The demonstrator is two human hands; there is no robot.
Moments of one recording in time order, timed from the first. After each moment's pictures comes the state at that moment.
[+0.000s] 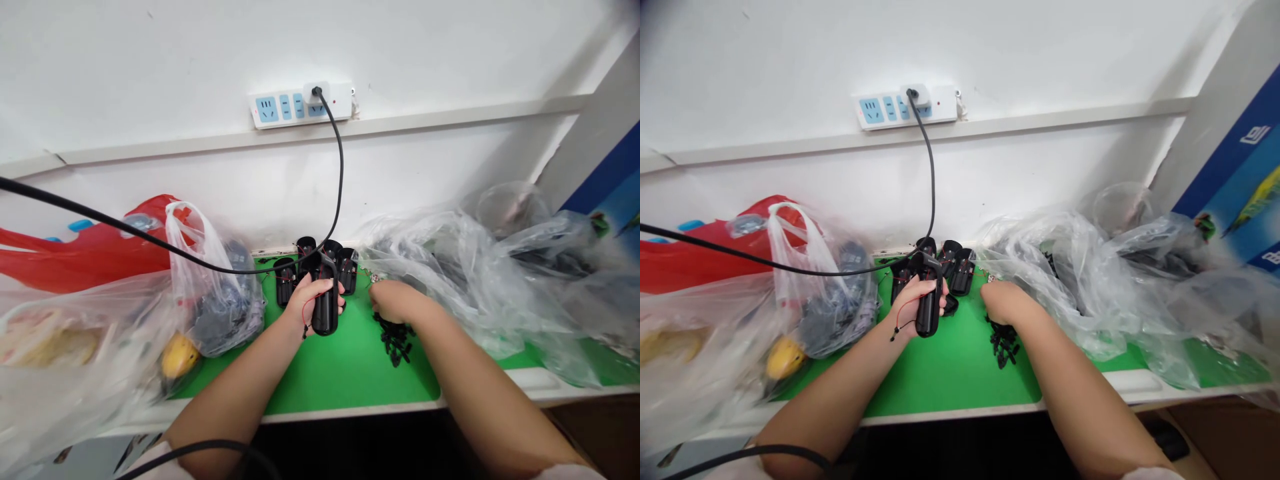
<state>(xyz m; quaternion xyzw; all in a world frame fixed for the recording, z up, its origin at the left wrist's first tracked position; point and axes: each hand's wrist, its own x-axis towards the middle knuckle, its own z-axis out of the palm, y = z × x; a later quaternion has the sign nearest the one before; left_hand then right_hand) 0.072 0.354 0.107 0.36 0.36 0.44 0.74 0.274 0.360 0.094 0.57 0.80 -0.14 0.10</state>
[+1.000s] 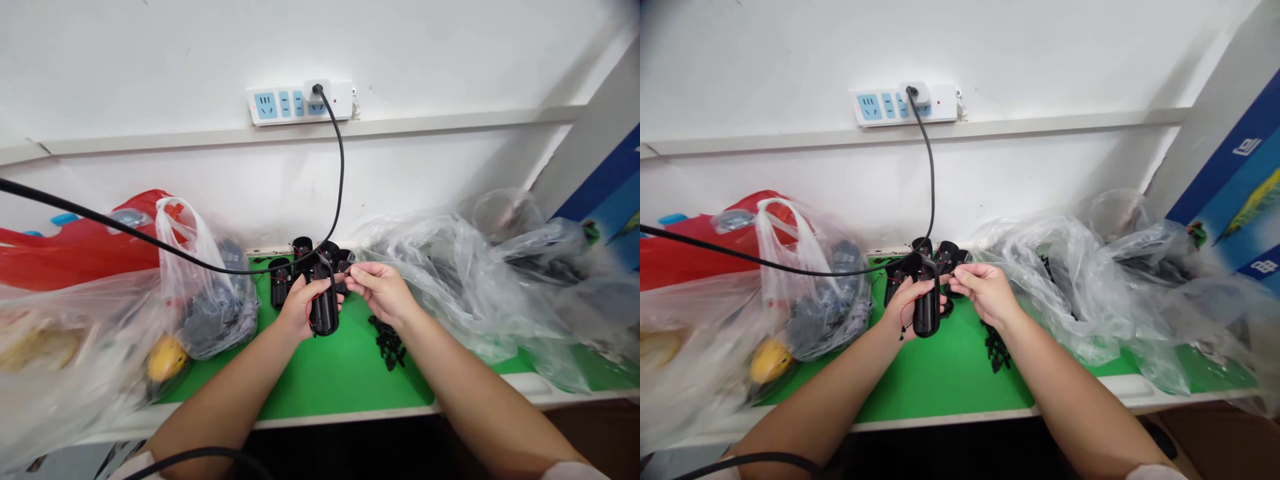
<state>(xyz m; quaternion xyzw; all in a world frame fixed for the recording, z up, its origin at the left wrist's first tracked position) 0.078 0.350 0.110 0.35 0.38 0.47 0.72 0.241 0.356 0.096 0.36 0.35 -0.64 -0.58</state>
